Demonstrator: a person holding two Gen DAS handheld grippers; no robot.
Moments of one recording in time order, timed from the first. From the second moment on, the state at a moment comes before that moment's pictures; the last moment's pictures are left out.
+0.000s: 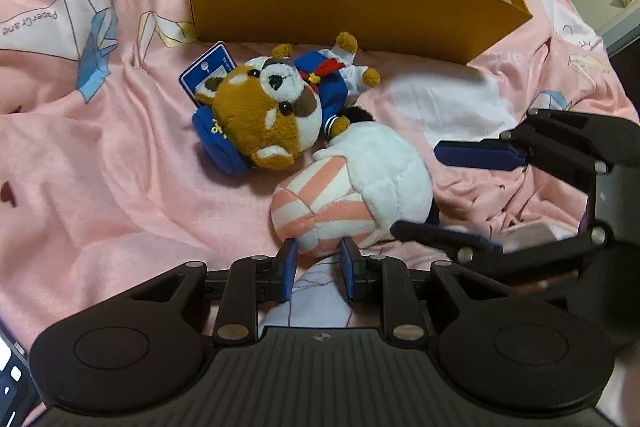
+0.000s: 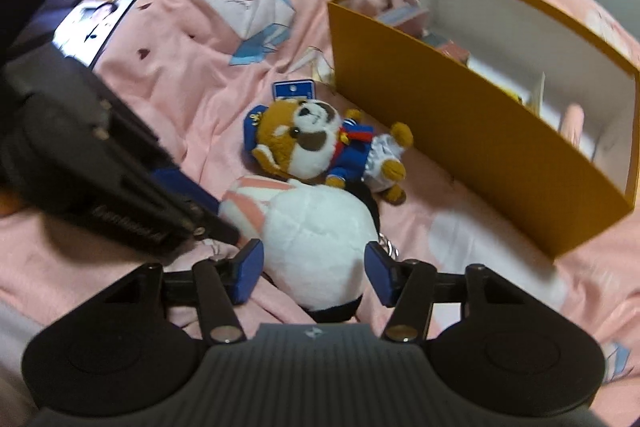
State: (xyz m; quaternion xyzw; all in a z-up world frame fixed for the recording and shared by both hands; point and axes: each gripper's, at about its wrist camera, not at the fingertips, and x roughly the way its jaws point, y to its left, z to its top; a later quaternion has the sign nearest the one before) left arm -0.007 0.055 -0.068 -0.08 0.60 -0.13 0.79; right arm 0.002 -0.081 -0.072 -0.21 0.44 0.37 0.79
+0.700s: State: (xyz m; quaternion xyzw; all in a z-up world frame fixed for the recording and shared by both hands) left arm -0.001 0.012 -0.021 -0.09 0.50 -0.23 0.83; right arm 0.010 -0.093 -0.074 -0.23 0.42 0.33 0.82
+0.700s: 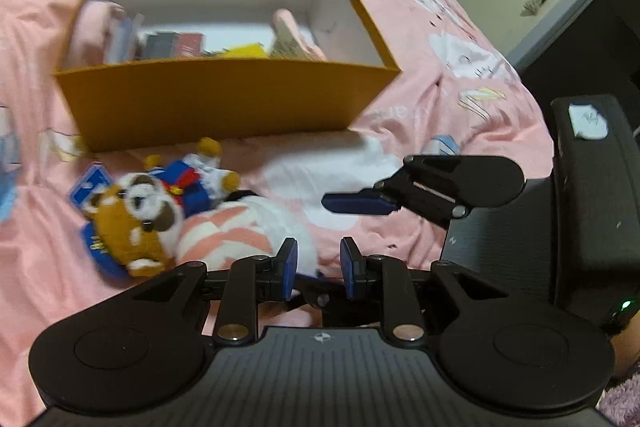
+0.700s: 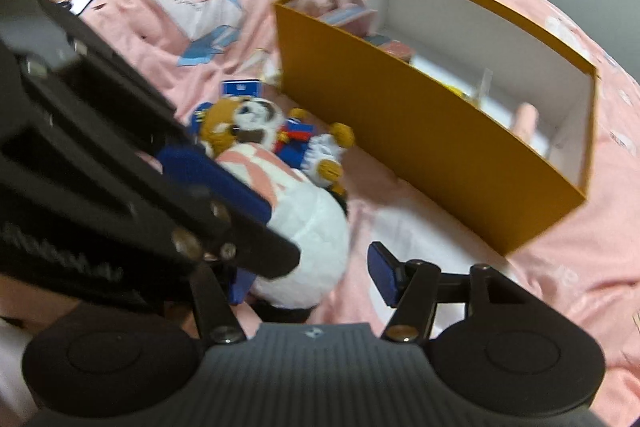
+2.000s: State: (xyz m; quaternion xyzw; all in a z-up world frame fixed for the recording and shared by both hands) left arm -0.003 0.067 -0.033 -0.07 0.54 -0.08 0.84; right arm 0.013 -0.161 -0.055 -0.15 0.46 0.27 0.83
